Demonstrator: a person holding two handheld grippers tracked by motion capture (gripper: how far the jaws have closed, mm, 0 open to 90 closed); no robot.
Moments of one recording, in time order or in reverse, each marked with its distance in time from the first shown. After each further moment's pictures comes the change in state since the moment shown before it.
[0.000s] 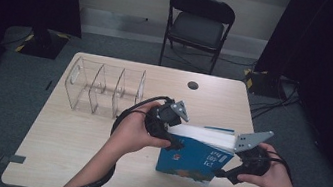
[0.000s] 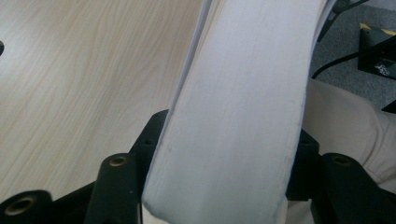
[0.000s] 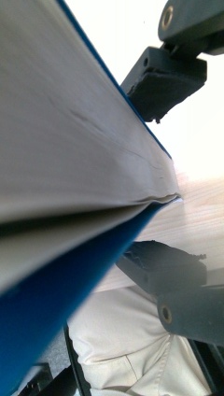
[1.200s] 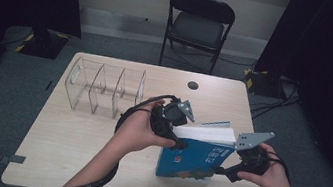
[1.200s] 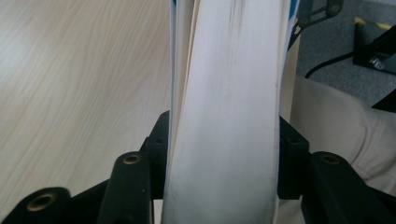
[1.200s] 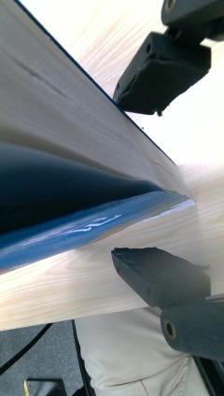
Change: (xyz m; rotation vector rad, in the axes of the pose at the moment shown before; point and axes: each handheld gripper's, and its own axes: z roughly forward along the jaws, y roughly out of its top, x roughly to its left) left arm -0.007 0.019 -0.002 0.030 -0.005 0.014; right arm -0.008 -0.008 0.007 -0.055 -0.044 0.013
